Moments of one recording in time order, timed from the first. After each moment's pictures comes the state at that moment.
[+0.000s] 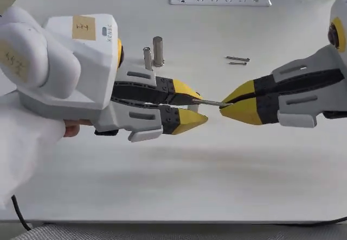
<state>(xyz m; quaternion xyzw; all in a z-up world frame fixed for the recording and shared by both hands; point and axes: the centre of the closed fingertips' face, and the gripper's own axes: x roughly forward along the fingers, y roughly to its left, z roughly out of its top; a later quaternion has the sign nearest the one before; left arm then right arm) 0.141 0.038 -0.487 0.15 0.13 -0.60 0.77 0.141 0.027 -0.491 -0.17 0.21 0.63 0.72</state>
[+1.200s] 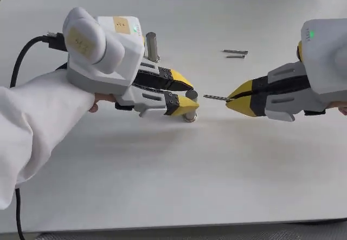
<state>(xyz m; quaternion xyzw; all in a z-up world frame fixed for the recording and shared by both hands) 0.204 0.040 -0.550 0.17 0.20 -0.61 0.75 0.194 0.000 -0.561 -0.23 0.24 0.57 0.75</state>
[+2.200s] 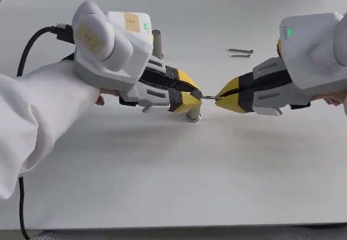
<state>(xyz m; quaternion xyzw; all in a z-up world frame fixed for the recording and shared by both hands) 0.200 0.040 -0.551 0.21 0.19 -0.62 0.73 0.198 0.029 -0.561 -0.27 0.23 0.61 0.71</state>
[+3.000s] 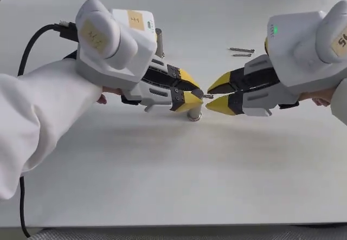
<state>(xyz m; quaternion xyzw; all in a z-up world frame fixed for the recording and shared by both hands) 0.202 0.038 -0.552 0.20 0.20 -0.61 0.74 0.198 0.033 -0.560 -0.25 0.24 0.60 0.72</state>
